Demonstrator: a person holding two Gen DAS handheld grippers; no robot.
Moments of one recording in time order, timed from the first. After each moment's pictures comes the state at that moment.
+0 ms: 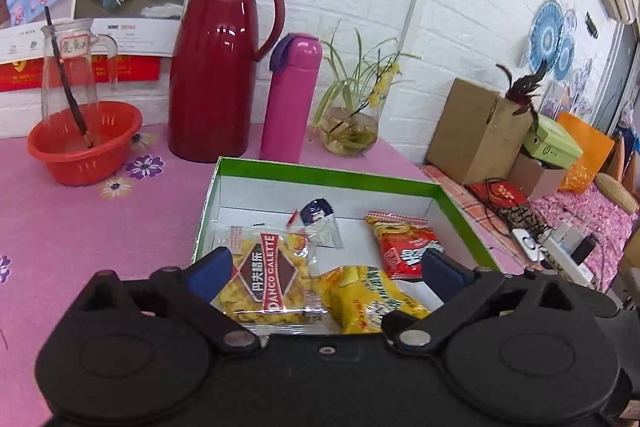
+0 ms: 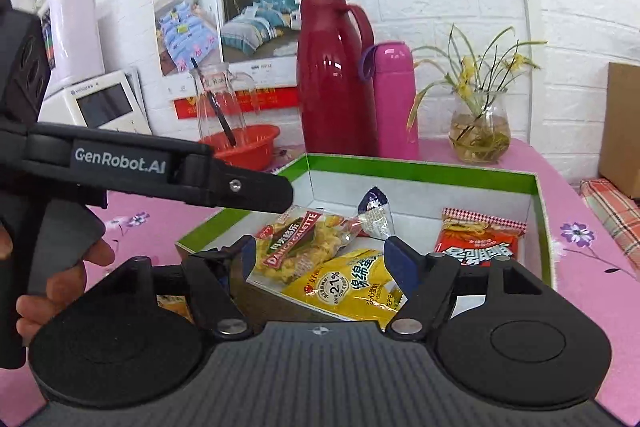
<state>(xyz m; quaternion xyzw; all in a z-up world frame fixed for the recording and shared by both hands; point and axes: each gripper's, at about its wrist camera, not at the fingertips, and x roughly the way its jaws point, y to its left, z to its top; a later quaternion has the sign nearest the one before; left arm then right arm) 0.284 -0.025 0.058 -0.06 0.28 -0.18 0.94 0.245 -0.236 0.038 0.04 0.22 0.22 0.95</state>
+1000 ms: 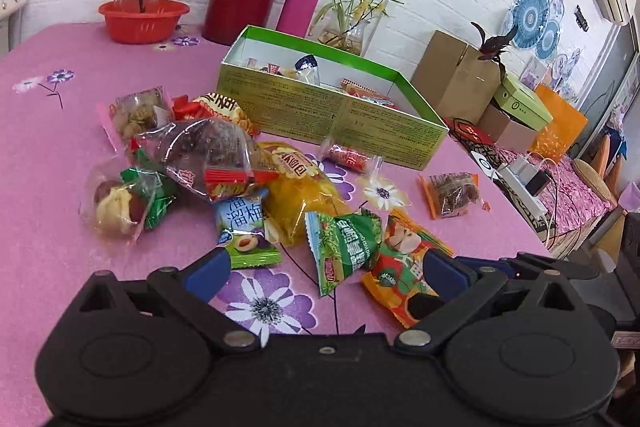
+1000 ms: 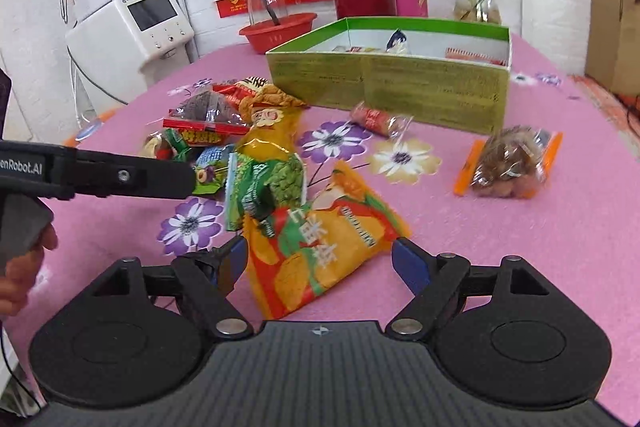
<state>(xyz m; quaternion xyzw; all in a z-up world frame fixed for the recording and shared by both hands) 0.091 -0.006 -0.002 -0.11 0.34 -0.18 0.92 0.100 -0.245 -0.012 0.02 0.35 0.24 0.91</state>
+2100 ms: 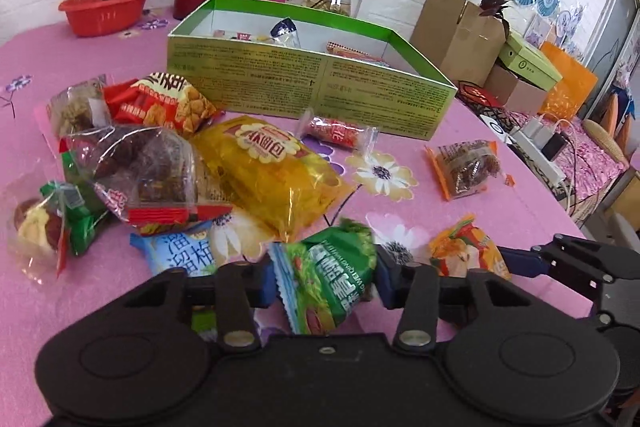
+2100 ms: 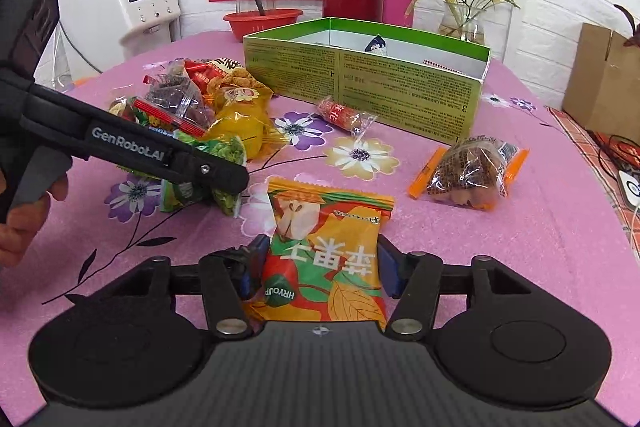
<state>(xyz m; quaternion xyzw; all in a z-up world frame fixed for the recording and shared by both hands) 0.126 -0.042 -0.029 -0.06 0.37 -0.19 0.91 0.089 -0.259 -0.018 -0.07 0.31 0.22 0.92</state>
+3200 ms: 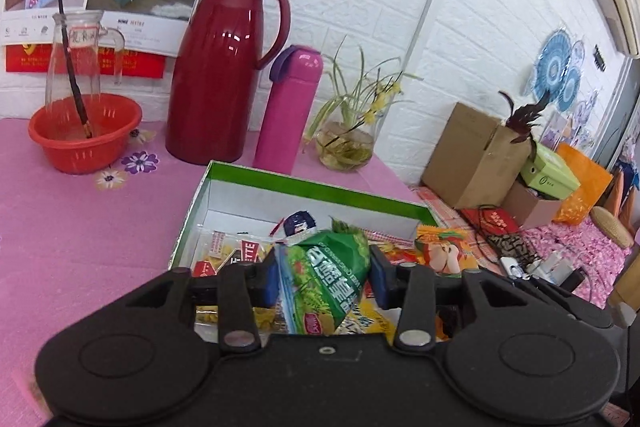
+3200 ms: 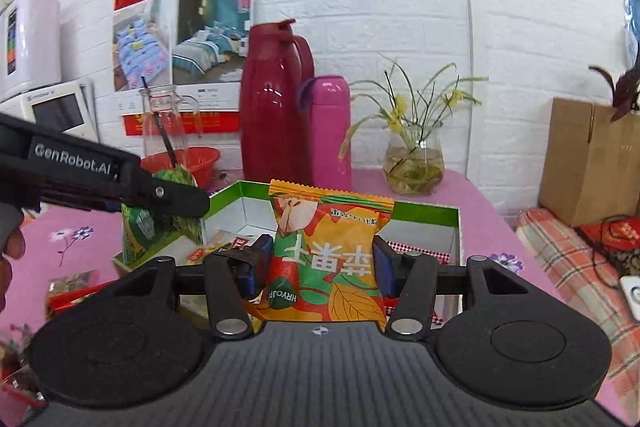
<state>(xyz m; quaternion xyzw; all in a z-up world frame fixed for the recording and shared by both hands) 0.293 -0.038 0.053 -0.10 0.28 -0.16 0.94 0.267 -0.255 0.025 0.02 0.19 0.14 0.97</state>
